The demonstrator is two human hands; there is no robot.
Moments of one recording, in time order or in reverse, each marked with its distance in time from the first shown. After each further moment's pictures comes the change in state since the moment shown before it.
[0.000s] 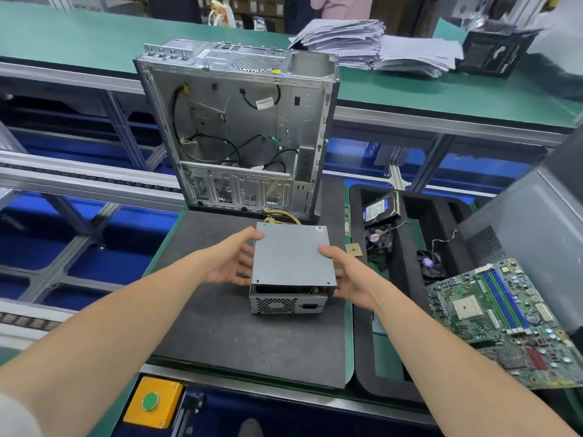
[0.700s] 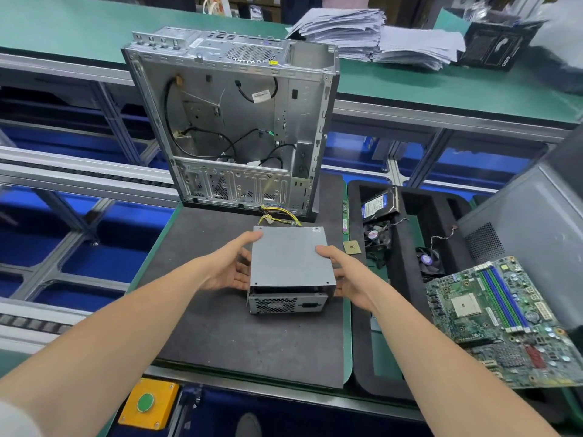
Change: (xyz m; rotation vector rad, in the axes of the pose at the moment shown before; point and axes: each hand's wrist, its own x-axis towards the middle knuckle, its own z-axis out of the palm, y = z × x) left_hand 0.014 -0.018 0.000 -0.001 0.050 -0.034; right_hand 0.003 0.002 -0.002 -0.102 0.075 0.022
